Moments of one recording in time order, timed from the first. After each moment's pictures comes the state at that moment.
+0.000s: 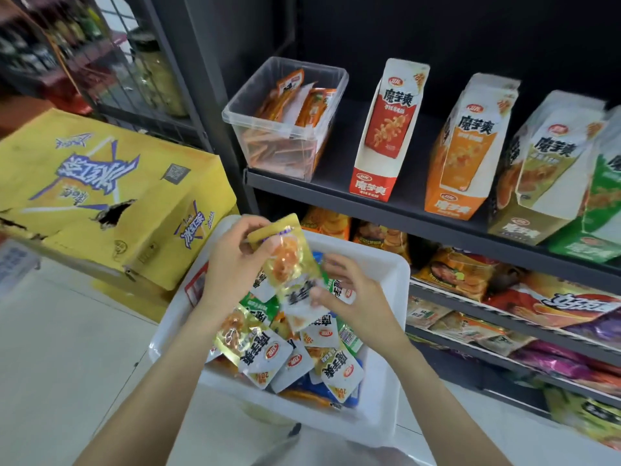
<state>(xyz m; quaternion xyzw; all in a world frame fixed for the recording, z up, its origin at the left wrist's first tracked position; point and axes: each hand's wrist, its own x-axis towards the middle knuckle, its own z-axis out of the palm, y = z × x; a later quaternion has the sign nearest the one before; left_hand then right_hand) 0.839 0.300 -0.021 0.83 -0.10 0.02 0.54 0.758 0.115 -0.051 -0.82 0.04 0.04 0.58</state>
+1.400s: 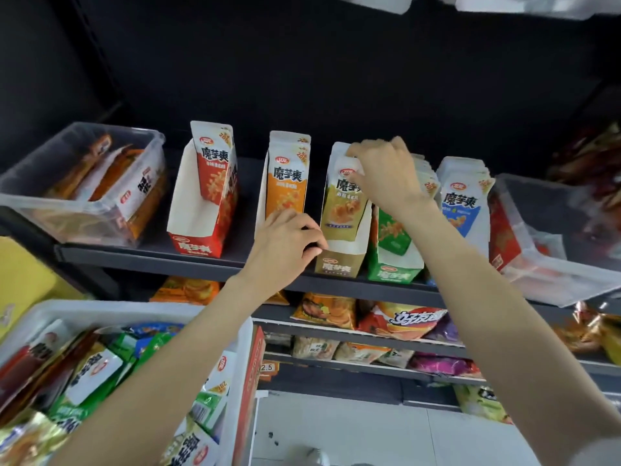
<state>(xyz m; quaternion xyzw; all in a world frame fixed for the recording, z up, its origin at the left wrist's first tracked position) 0.869 -0.007 0.002 0.83 -0.49 0.15 0.22 0.852 -0.205 0.082 -0.97 0.06 -0.21 -0.08</state>
